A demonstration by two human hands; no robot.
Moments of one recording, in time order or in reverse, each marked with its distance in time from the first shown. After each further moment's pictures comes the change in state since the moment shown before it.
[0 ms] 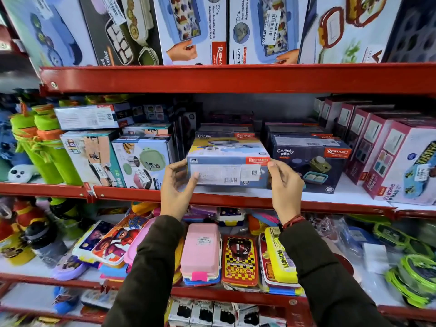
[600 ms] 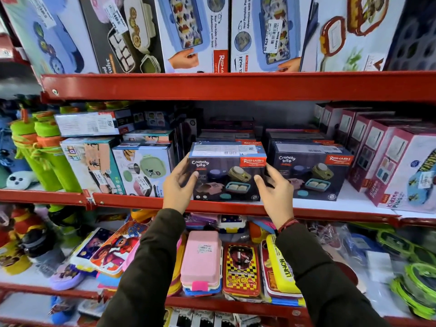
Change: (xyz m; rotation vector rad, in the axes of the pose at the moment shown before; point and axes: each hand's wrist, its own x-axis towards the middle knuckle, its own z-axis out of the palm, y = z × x) left_hand 0.034 -0.005 0.003 0.107 -0.069 -0.055; right_hand 0.008 0.019 0.017 -0.095 -0.122 0.042
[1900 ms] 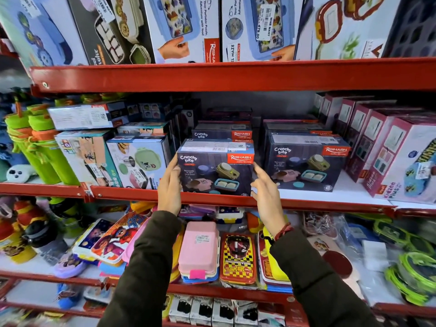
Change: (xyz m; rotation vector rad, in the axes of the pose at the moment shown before) left_hand -0.013 -0.003 0.007 -0.209 0.076 -0.190; right_hand -0.029 -0.010 0.004 0.238 -0.150 0.259
